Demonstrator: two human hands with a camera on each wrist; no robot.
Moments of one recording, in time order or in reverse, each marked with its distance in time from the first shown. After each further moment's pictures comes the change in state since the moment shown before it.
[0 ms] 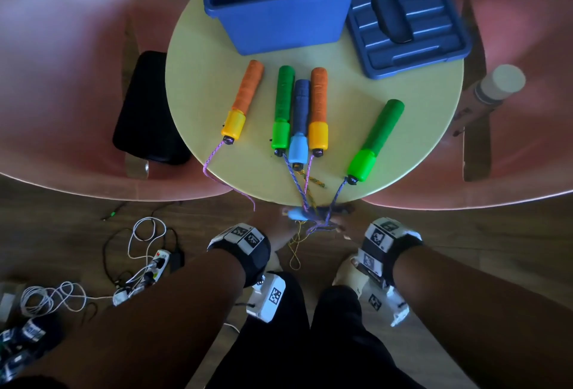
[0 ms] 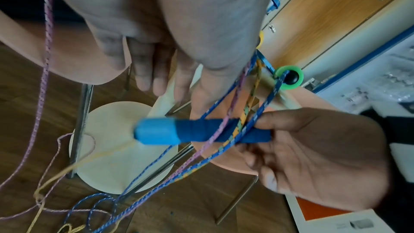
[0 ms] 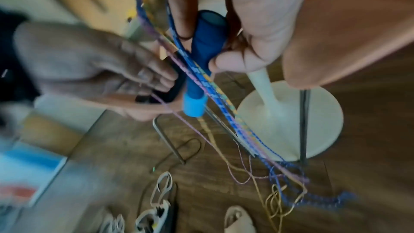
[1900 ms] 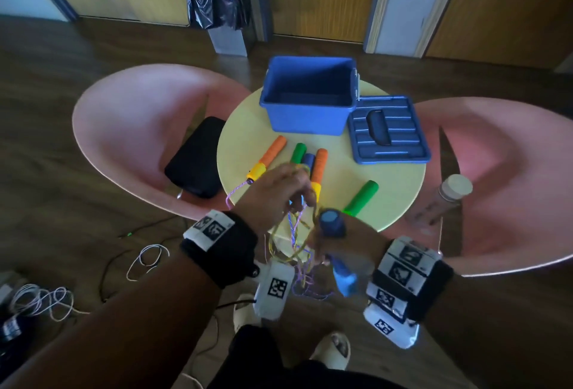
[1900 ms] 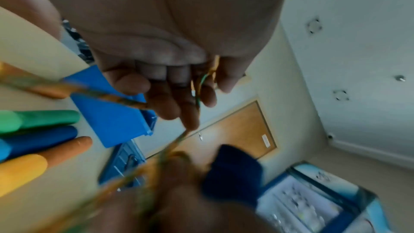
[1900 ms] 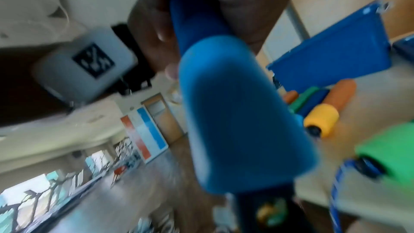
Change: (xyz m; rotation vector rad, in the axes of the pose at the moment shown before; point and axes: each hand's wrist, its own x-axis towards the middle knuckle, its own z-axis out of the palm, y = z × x) left_hand -0.145 0.134 -0.106 -0.880 0.411 0.513; right_hand -0.196 -0.092 -0.034 -0.170 -0.417 -0.662
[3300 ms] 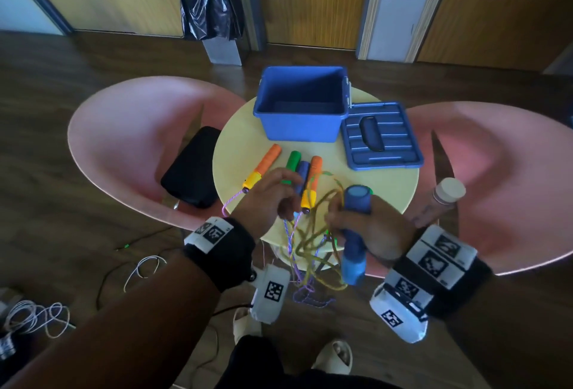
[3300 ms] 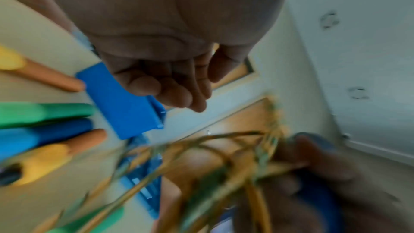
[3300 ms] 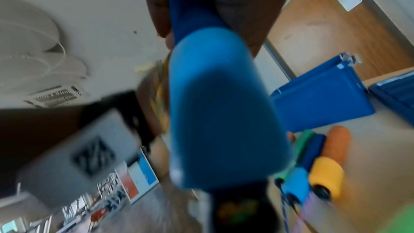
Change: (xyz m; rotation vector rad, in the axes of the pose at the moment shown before) left_hand 0.014 -0.010 -0.002 -0.041 0.007 -0.111; right_hand -0.019 -0.045 -0.018 0.096 0.130 -0.137
